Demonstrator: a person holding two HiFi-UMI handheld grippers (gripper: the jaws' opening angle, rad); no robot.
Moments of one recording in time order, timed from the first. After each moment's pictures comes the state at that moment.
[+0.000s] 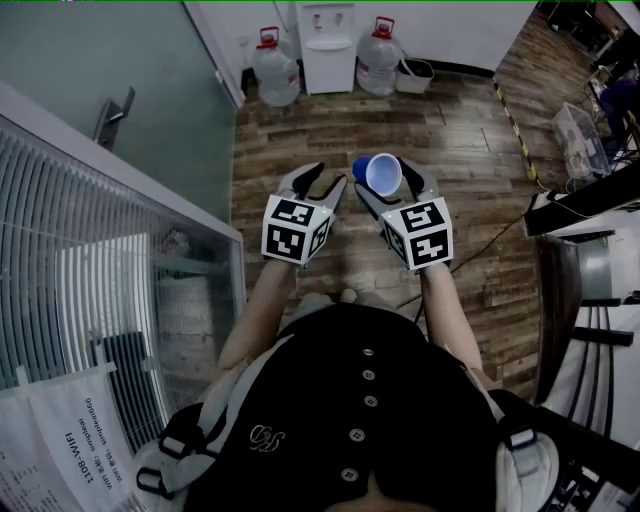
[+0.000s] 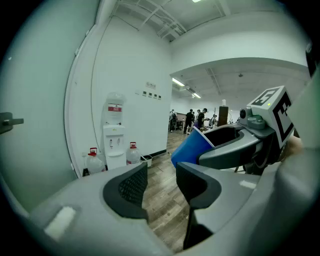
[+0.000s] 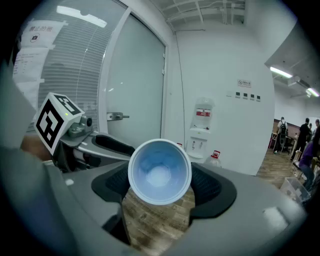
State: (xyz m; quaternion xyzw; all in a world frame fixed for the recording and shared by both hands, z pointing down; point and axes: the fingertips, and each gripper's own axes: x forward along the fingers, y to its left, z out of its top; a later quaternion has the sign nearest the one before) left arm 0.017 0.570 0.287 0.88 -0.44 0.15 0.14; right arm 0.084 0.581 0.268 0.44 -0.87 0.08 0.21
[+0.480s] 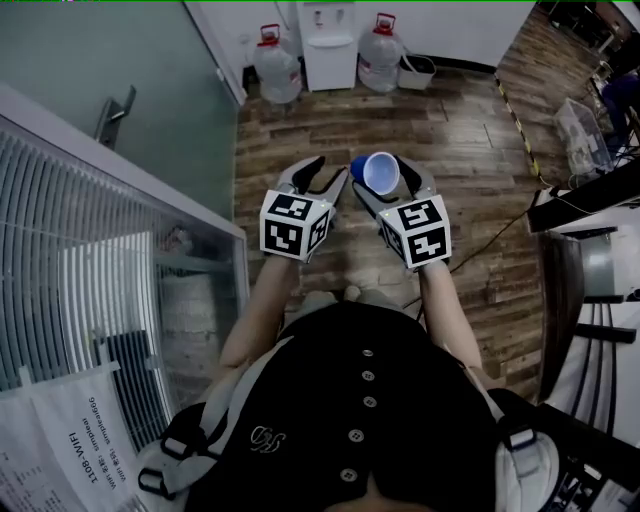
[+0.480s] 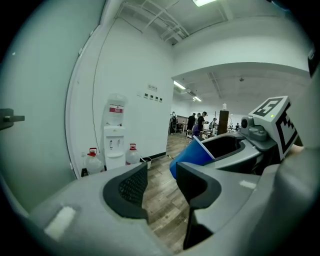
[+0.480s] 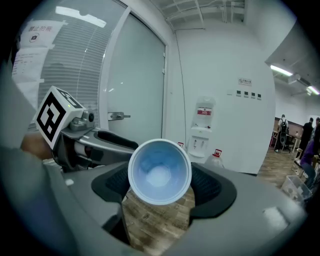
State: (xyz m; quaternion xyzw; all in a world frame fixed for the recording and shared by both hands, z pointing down) left arm 0.012 0.568 0.278 0.88 -0.44 0.13 0.14; right arm 0.073 0.583 0.274 0.44 -0.87 0.08 0.21
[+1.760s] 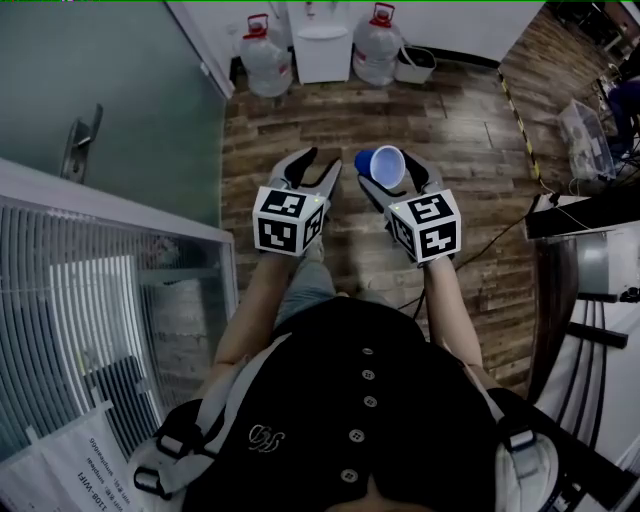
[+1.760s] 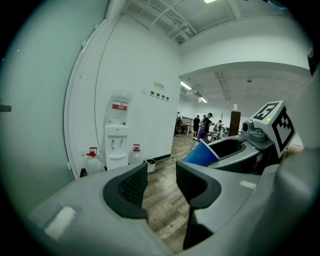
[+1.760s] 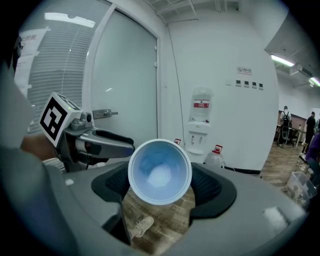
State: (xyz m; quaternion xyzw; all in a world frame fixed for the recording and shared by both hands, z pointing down) left arm 0.030 0.460 0.305 0.87 -0.46 0.12 0.16; right arm 0.115 0.474 0.306 0.43 -0.87 0.11 0.22
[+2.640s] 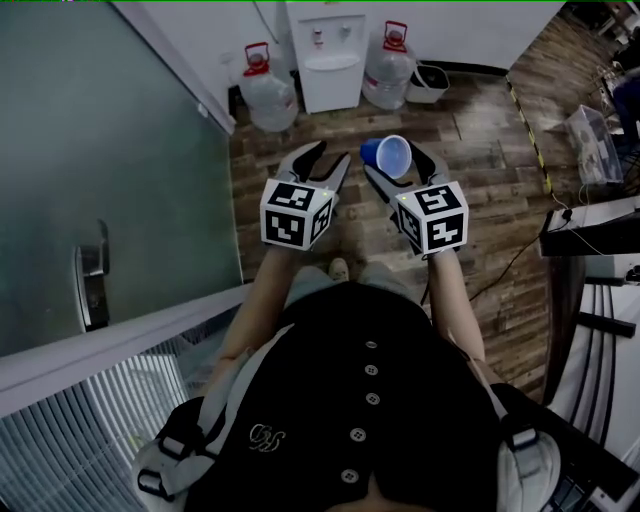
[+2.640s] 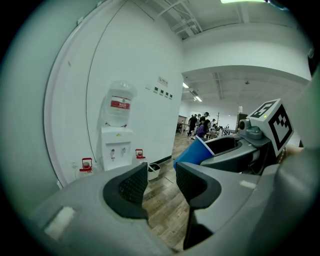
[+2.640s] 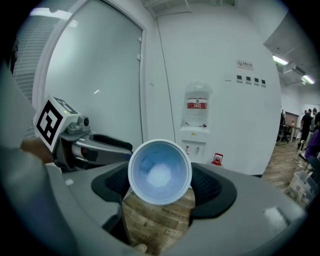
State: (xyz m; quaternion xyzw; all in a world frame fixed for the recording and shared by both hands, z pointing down) left arm -0.049 0.202 0.301 0.89 -0.41 0.13 0.16; right arm 0.028 0.216 0.295 0.48 -0.85 0.12 0.20
